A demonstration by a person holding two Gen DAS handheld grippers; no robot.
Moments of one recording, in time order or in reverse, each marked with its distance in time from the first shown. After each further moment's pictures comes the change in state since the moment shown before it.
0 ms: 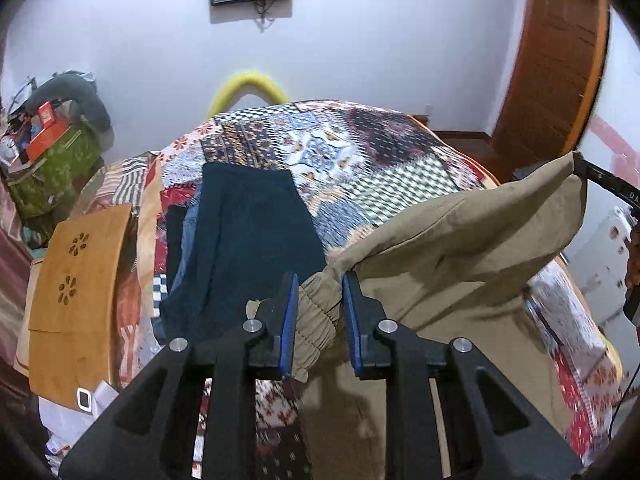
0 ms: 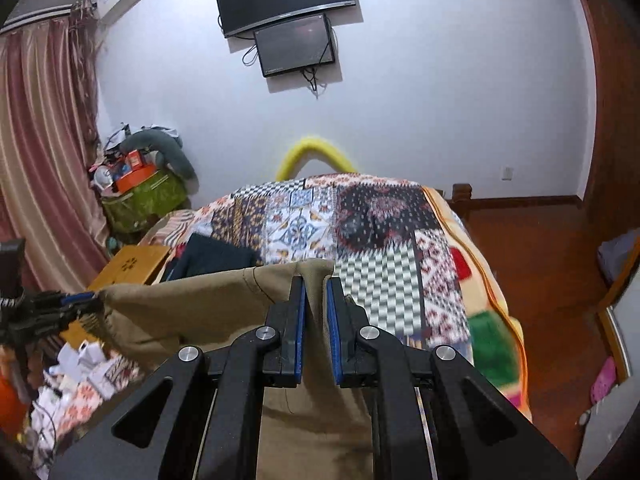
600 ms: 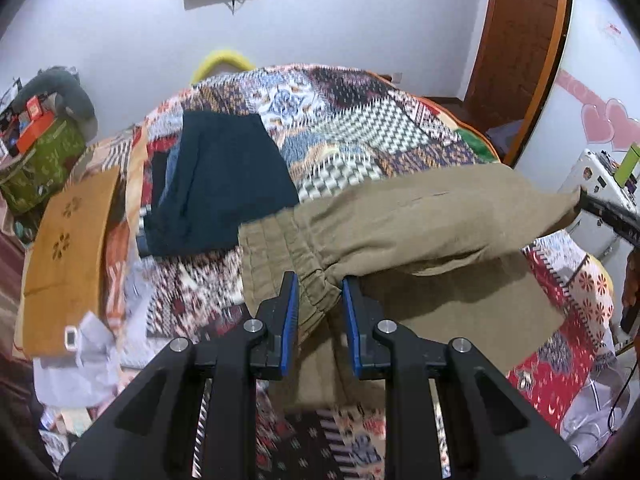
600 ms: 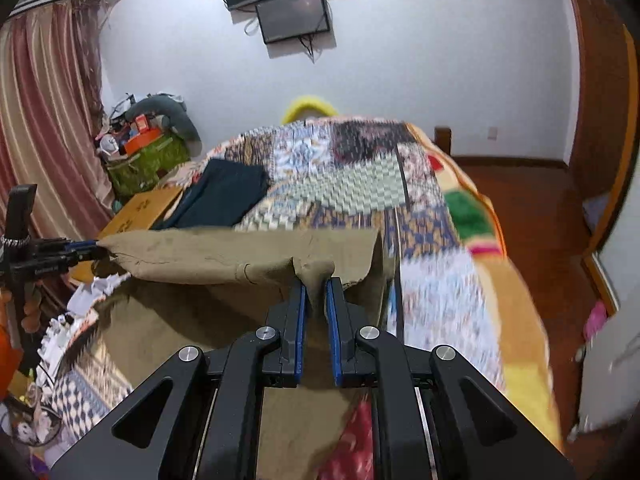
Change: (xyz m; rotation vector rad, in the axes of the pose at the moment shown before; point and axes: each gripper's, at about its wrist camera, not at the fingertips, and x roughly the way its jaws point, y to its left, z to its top) left arm -0.048 -0.035 -0.117 0.055 0.078 -0.050; right arm -0.089 0.021 -0.140 0.035 0.100 -0.027
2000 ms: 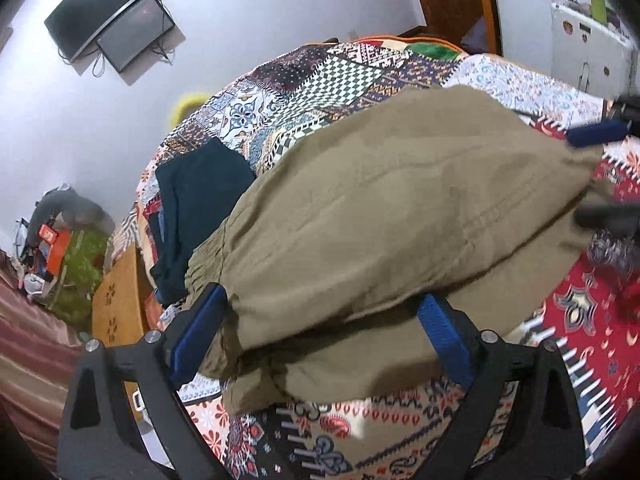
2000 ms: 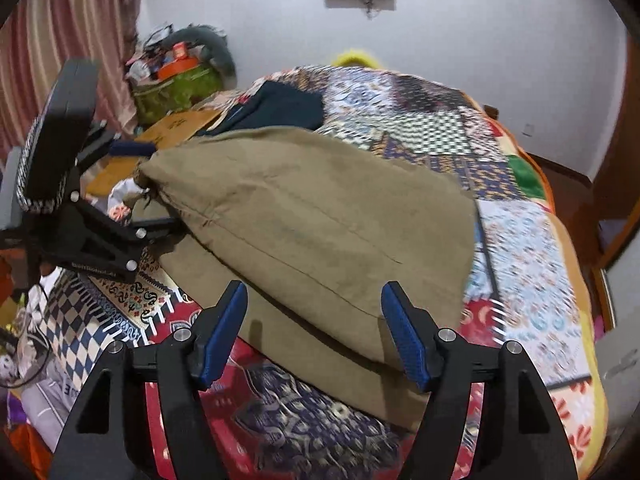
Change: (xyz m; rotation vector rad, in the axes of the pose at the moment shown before) left arm 0.038 -0.095 -0.035 0.446 0.026 0.194; right arm 0.031 0.090 -0.070 -0.197 0.150 0.026
